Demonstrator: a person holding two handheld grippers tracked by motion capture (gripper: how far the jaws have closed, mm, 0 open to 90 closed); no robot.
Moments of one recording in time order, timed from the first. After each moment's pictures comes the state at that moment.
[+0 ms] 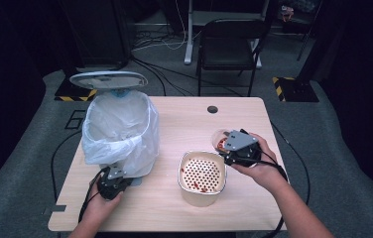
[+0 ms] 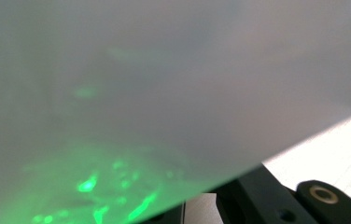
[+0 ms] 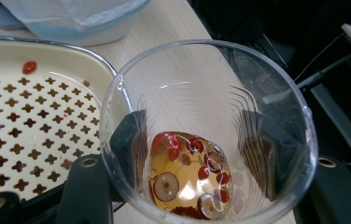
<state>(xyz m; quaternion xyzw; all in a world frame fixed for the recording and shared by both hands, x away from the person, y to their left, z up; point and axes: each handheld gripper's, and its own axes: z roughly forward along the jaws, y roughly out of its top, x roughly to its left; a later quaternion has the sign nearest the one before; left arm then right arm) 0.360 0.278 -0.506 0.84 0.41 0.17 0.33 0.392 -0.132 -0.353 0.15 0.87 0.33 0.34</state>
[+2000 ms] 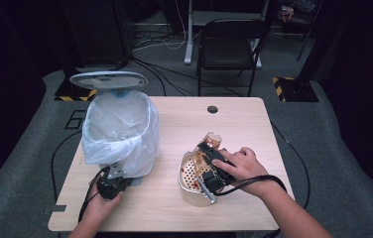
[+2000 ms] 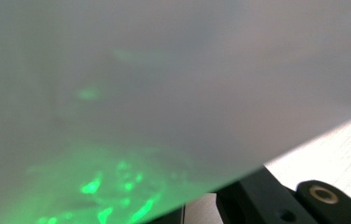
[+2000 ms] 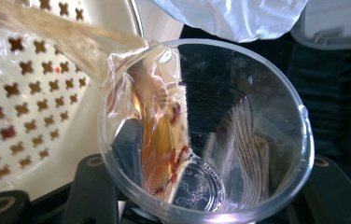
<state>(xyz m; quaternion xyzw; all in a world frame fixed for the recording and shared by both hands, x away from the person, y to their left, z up) 0.361 0.280 -0.505 0.84 0.40 0.17 0.32 0.349 -0.071 -0.395 -0.26 0.76 0.09 0.59</state>
